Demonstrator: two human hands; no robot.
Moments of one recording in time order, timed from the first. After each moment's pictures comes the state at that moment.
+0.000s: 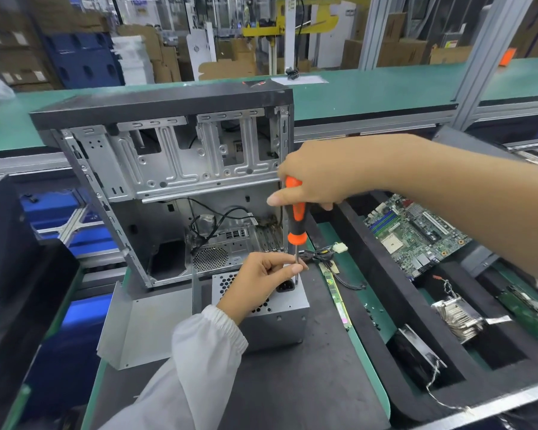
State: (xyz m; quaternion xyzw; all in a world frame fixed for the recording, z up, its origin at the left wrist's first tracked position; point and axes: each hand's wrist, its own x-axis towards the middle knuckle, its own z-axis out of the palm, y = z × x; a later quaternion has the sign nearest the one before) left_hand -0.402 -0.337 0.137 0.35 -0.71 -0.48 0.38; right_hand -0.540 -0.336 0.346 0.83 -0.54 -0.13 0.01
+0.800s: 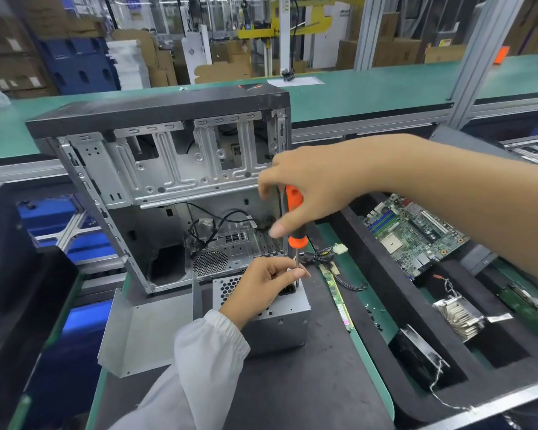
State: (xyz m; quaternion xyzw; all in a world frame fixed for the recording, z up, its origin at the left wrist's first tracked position) left_hand -0.403 -0.337 0.140 0.34 -0.74 -0.47 0.34; right_hand -0.536 -0.329 0.353 0.86 -0.49 -0.14 0.00
